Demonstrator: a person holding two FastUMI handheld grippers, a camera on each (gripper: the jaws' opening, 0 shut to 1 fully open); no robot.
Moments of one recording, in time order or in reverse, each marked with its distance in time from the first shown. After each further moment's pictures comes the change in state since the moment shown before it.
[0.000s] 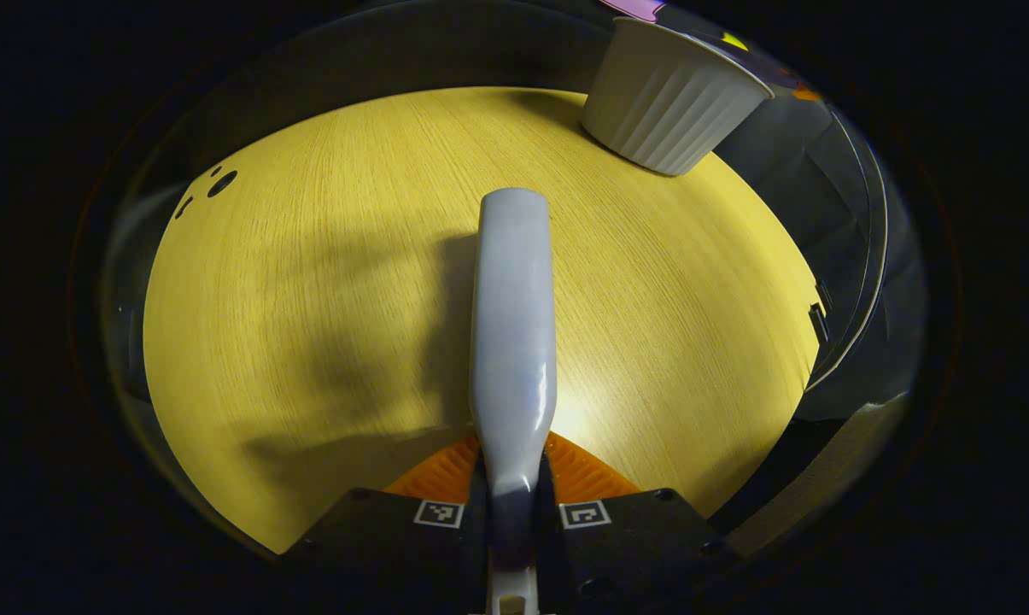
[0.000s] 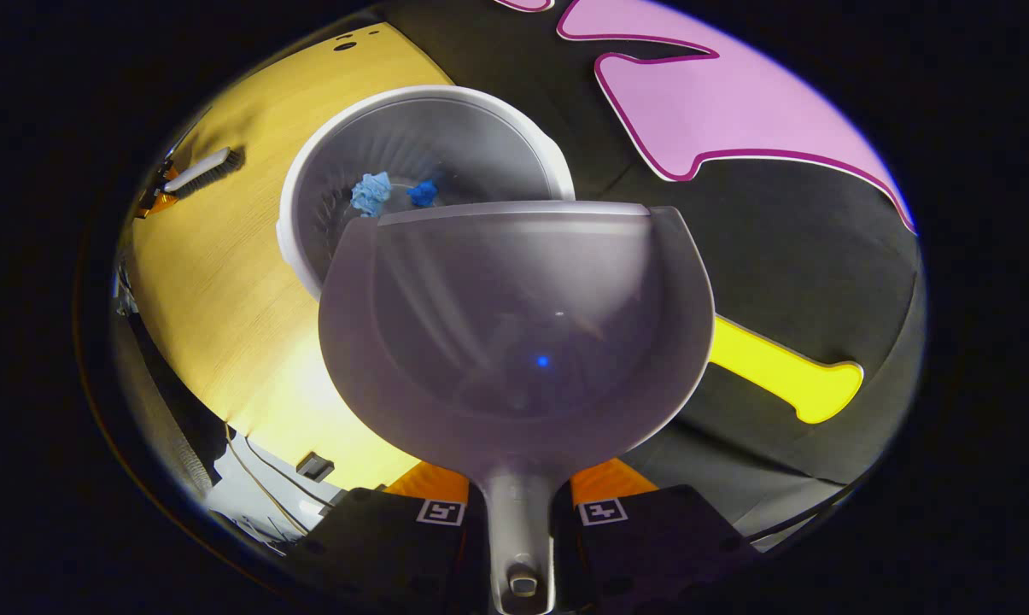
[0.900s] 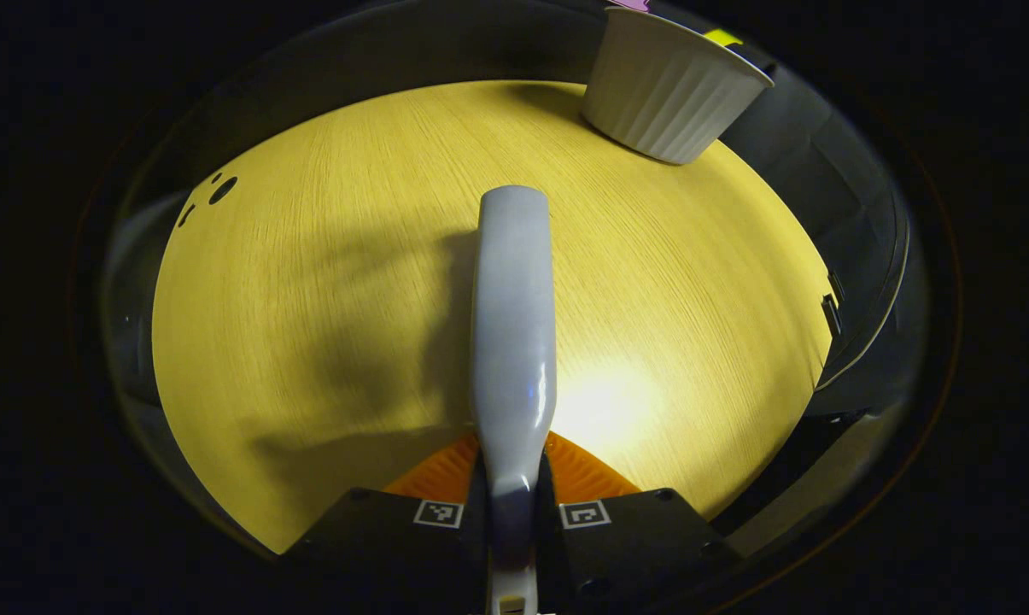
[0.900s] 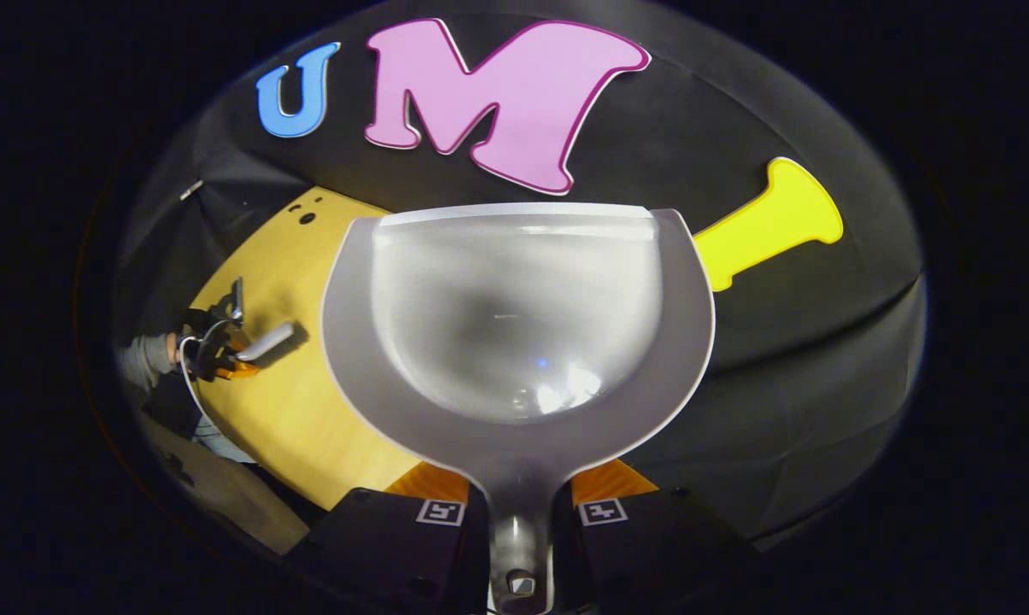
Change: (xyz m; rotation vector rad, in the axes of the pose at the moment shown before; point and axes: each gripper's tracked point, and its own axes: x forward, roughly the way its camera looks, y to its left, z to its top) left arm -0.001 0.004 0.001 0.017 0.026 0.052; right arm -0.058 0.044 -0.052 0.597 -0.464 0.274
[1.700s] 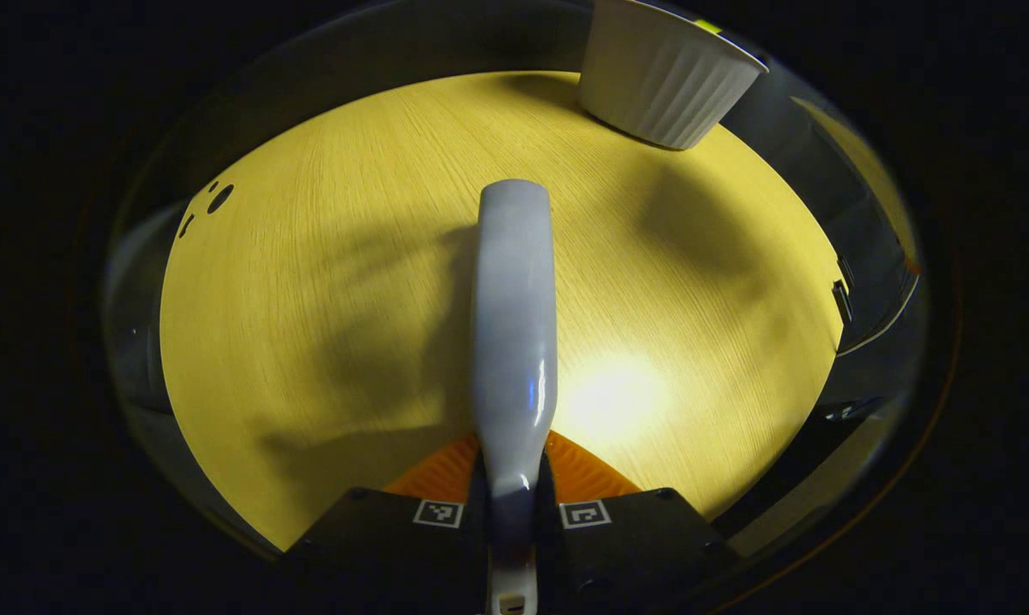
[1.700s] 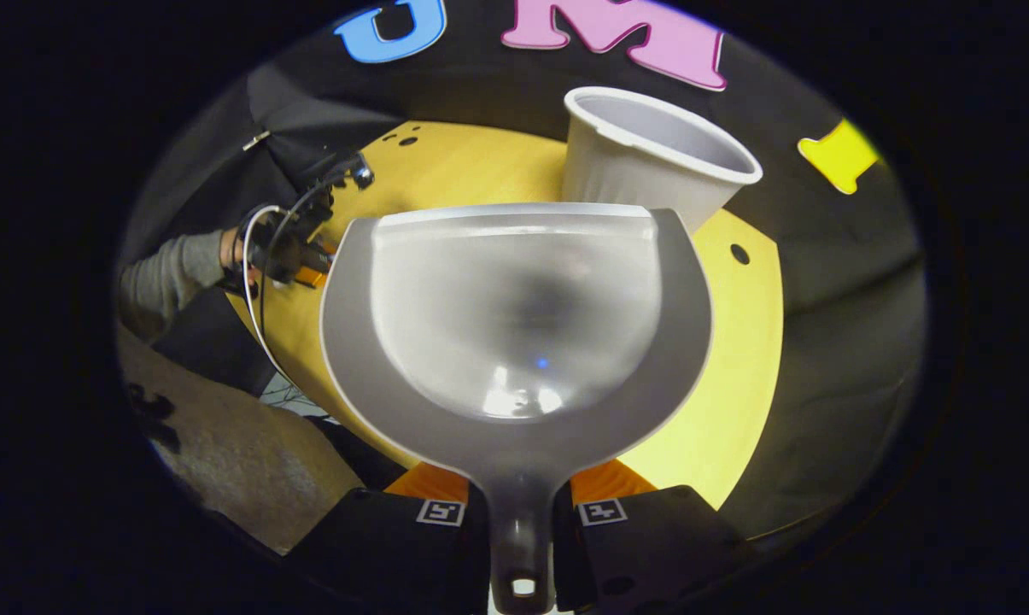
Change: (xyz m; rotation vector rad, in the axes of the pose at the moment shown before) left arm 0.007 0.002 0.001 0.047 0.048 0.030; right arm 0.069 0.216 -0.178 0.022 0.188 0.248
